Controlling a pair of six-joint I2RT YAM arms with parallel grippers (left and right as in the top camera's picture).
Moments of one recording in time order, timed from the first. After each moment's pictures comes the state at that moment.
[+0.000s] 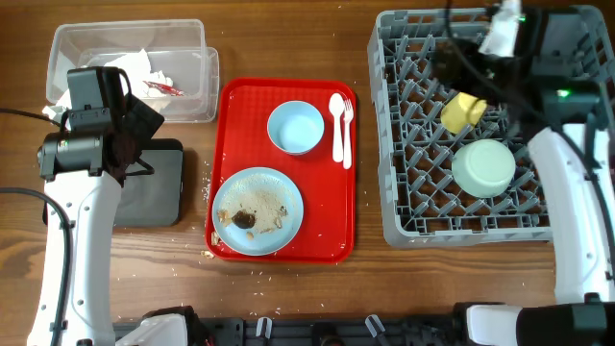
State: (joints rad) left arm 0.11 1.35 1.26 -0.96 -0.27 -0.78; right arm 0.02 1.50 1.49 -0.74 -0.42 0.36
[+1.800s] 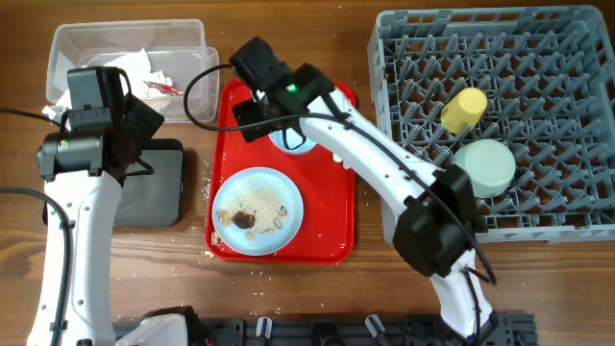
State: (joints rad) left arm 0.11 1.35 1.26 -0.96 -0.27 -0.78; right arm 0.76 2.19 2.04 -0.96 0.05 0.29
